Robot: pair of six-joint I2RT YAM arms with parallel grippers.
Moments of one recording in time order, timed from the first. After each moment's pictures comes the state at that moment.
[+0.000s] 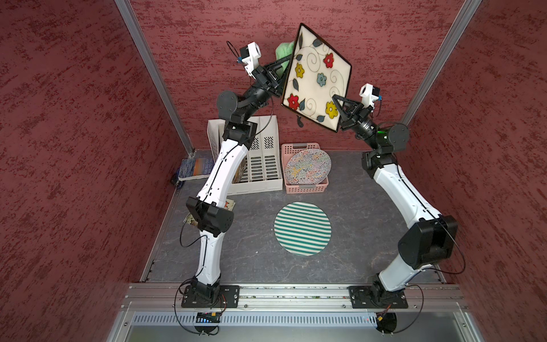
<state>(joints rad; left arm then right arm) -0.41 2.13 2.57 0.52 0.60 -1.58 0.20 1.70 1.68 0.87 -0.72 1.66</state>
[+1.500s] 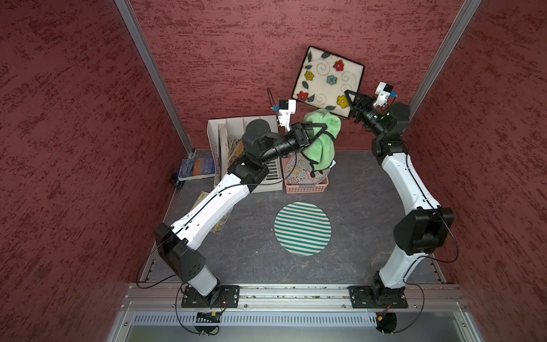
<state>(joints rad) -0.69 1.60 1.82 0.04 0.47 -1.02 0.09 1.78 1.81 0.23 -0.54 1.23</state>
